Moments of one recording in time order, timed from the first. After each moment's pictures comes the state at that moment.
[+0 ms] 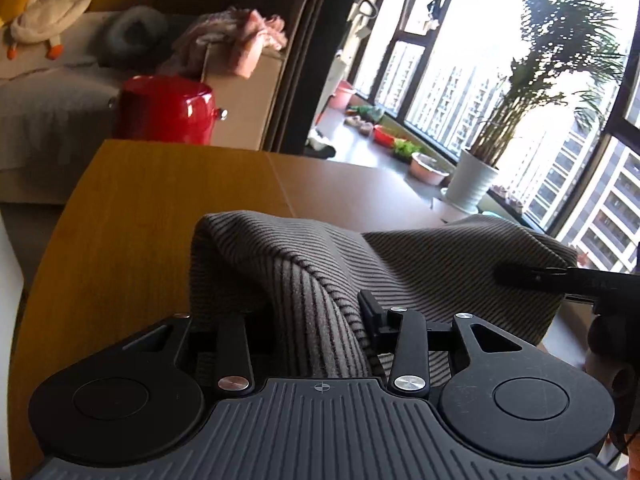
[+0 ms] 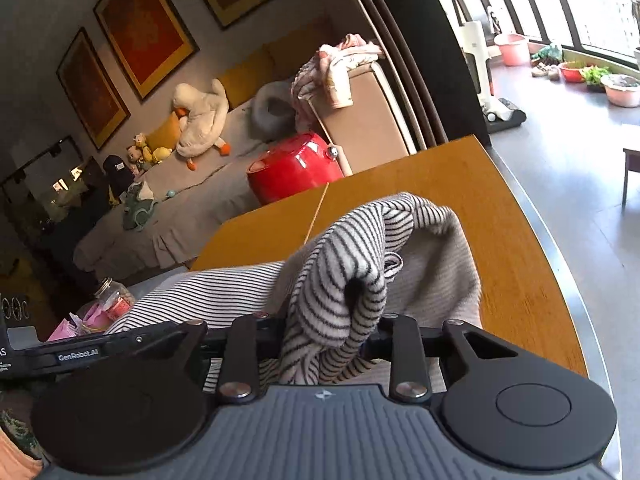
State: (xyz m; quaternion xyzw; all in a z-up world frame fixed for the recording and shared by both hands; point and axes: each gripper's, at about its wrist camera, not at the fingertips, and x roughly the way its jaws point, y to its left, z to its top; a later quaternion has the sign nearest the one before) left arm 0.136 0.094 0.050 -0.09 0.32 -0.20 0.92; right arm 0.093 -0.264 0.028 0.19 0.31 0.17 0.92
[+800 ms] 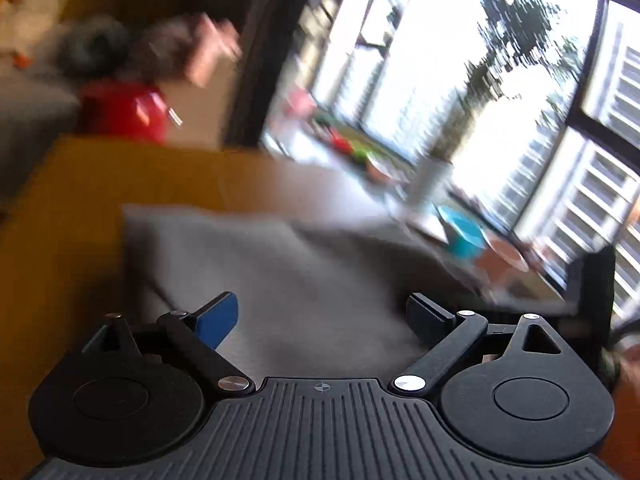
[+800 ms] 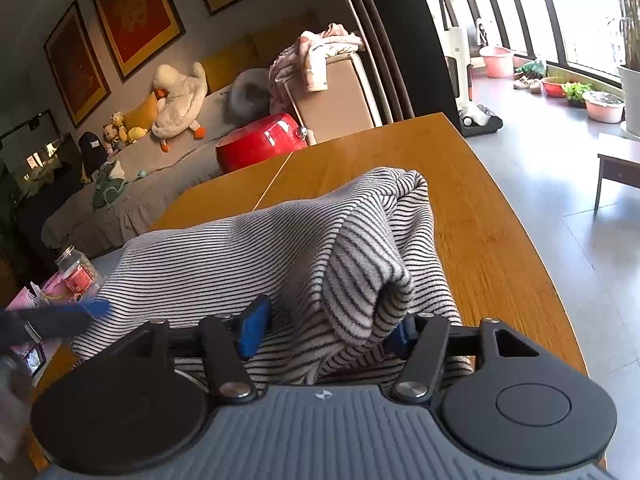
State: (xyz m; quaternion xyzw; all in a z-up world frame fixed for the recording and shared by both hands) left arm 0.103 0.049 0.026 -0.09 0.33 -0.27 0.90; right arm 0.078 -0.258 -0.016 0.14 0.30 0.14 0.93
